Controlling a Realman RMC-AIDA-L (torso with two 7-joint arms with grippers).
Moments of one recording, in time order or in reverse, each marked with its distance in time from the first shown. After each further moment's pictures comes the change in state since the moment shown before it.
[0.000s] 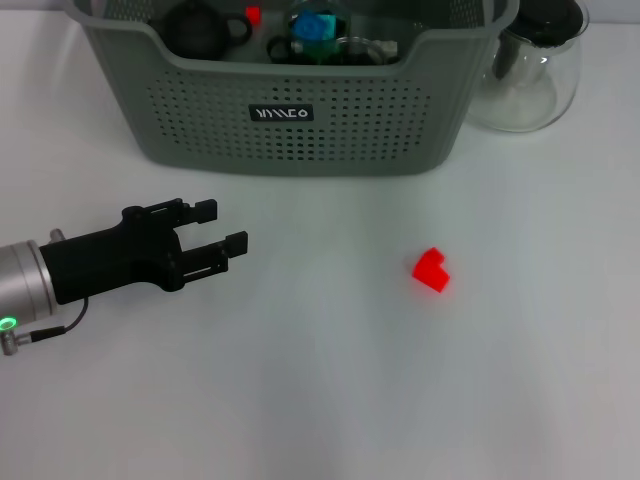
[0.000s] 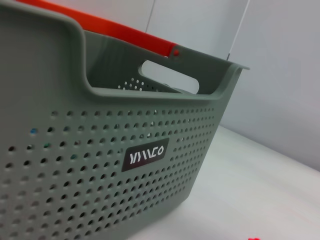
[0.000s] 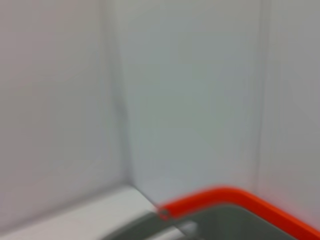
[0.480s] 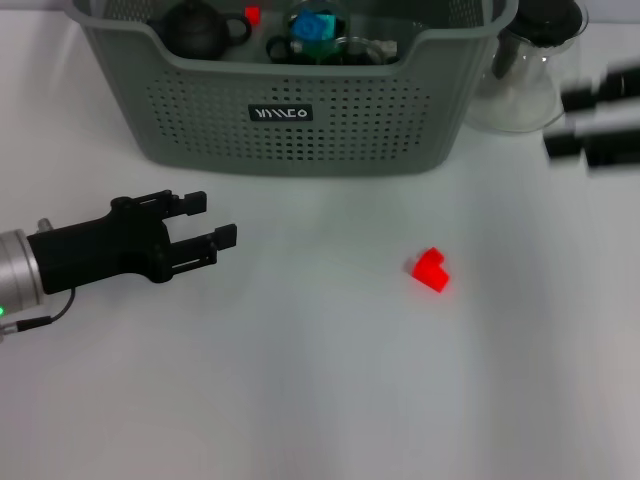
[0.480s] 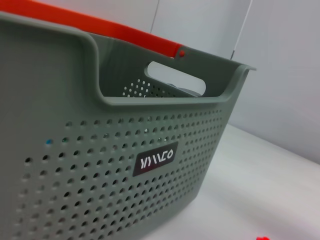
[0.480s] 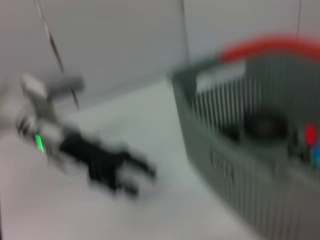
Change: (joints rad) left arm -0.008 0.016 -0.001 0.024 0.008 0.008 -0.012; right arm -0.353 -0.031 0.242 -0.282 -0.020 -0.685 -0.080
